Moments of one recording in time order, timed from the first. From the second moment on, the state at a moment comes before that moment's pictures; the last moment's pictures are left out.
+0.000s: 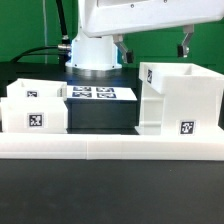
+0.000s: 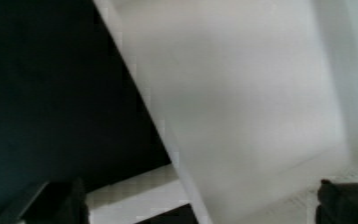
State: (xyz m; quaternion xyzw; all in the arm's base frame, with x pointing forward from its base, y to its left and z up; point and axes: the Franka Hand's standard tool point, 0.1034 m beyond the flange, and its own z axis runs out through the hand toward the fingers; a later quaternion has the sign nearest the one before) arm 0.605 0.043 0.133 -0.99 0.11 0.03 0.11
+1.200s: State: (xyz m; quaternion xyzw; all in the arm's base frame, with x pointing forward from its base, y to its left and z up) arm 0.570 -0.059 0.106 -0.98 -0.18 0.00 0.04
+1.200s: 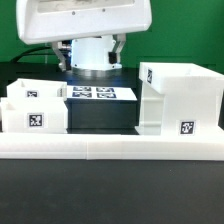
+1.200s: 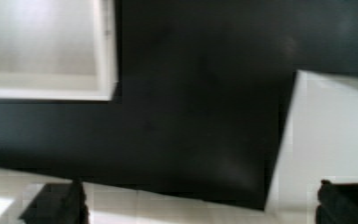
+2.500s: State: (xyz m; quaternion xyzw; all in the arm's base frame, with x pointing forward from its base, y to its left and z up) arm 0.523 -0.110 0.023 -0.98 -0.18 -0.01 0.00
